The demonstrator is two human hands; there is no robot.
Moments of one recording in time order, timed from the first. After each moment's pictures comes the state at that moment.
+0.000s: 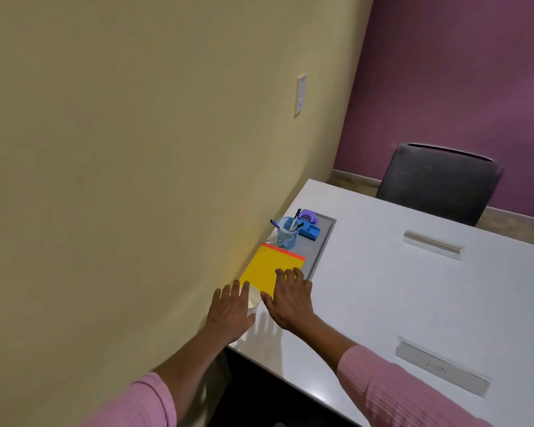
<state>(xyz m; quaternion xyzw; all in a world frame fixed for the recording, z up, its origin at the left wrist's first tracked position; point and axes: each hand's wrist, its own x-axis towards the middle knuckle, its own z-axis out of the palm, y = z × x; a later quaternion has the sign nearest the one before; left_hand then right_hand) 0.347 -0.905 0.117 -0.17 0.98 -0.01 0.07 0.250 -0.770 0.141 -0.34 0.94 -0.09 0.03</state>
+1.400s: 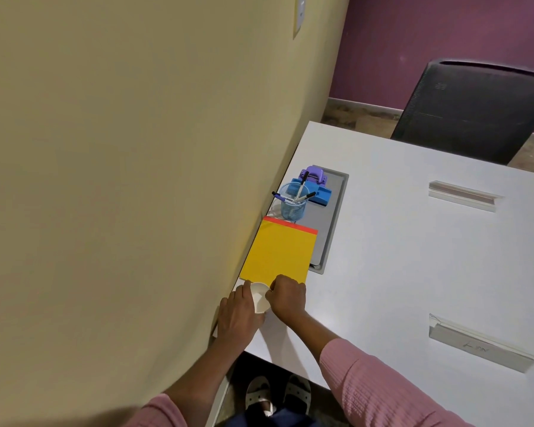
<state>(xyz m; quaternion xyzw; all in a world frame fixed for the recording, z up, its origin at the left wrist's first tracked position) 0.298 -0.948 0.030 -0.25 0.95 0.16 0.10 0.204 -0.855 0.037 -0.16 0.94 -0.21 0.23</state>
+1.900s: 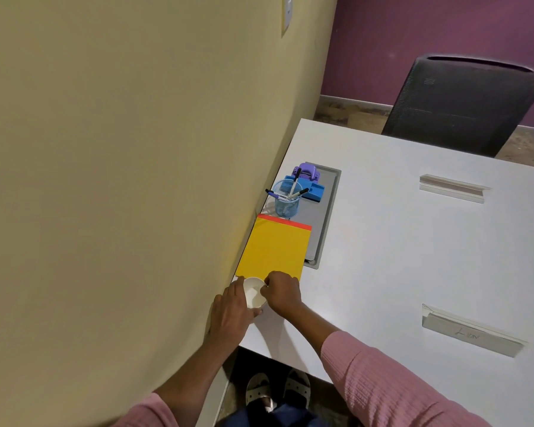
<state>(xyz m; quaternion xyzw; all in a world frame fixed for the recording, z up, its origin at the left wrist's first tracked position) 0.303 -0.955 0.030 -0.24 0.95 0.21 0.06 0.205 -0.853 0.055 -0.18 0.92 -0.23 0.26</state>
